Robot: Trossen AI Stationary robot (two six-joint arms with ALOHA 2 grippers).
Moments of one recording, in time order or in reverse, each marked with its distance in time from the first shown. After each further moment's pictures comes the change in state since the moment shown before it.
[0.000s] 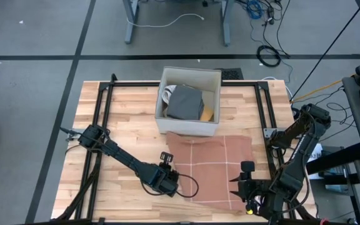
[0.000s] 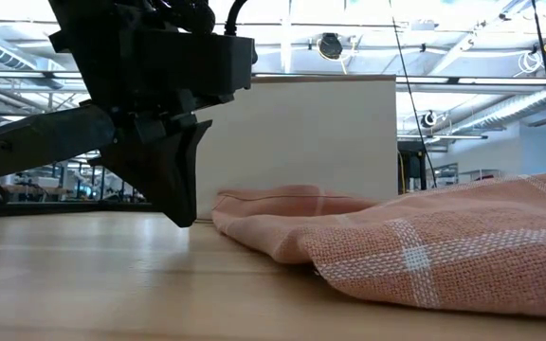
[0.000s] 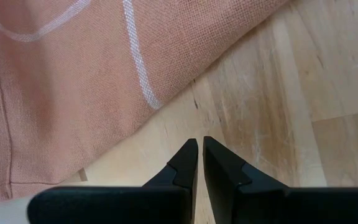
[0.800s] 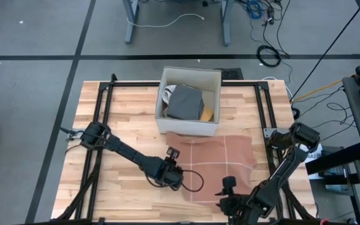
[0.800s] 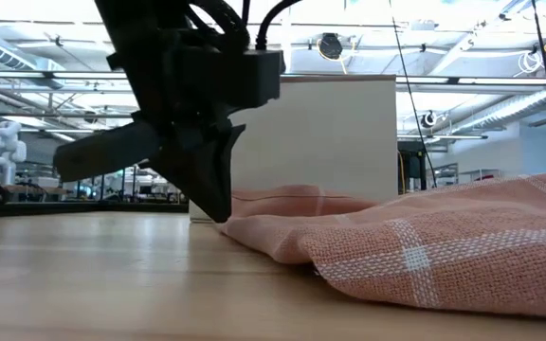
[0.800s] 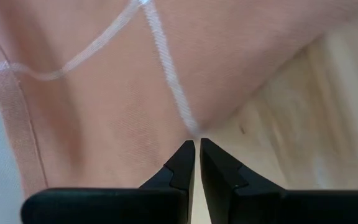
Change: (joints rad) left arm 0.072 0.000 0.000 0.069 -0.001 0.242; right arm -0.055 0.317 -0.001 0.343 -0.052 -0.179
